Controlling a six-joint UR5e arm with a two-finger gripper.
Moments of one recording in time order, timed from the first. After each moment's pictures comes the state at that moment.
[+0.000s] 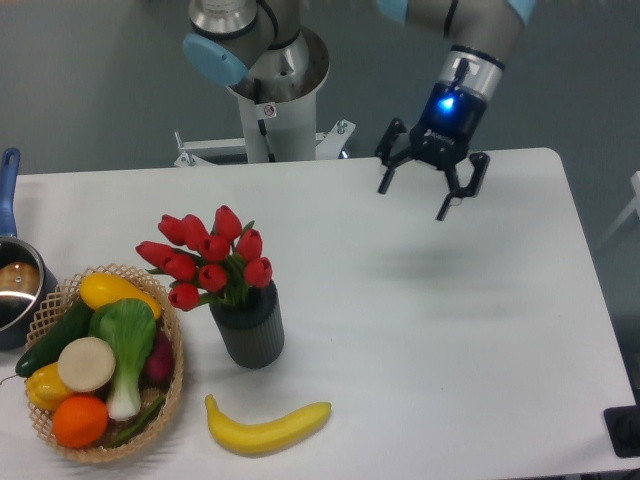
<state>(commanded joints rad) 2.96 -1.58 -2.06 -1.04 0.54 1.67</state>
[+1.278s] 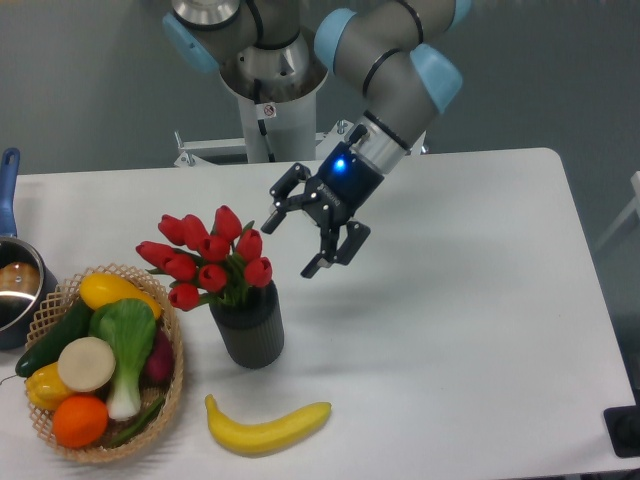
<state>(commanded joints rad) 2.66 -1.70 -2.02 -0.98 0.56 1.67</state>
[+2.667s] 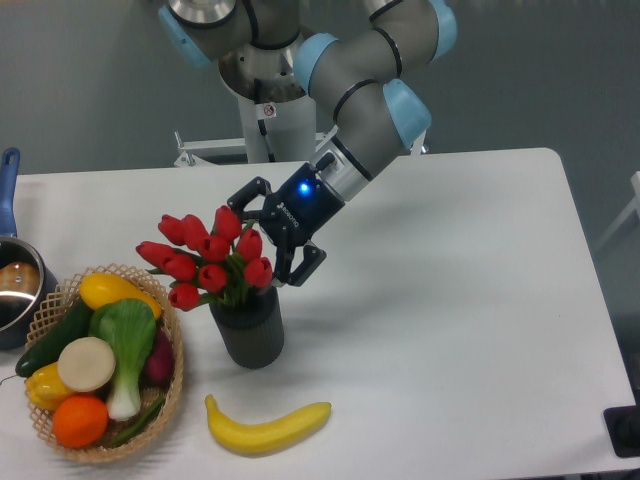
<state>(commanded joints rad) 2.60 -1.73 -2.00 -0.98 0.48 1.52</state>
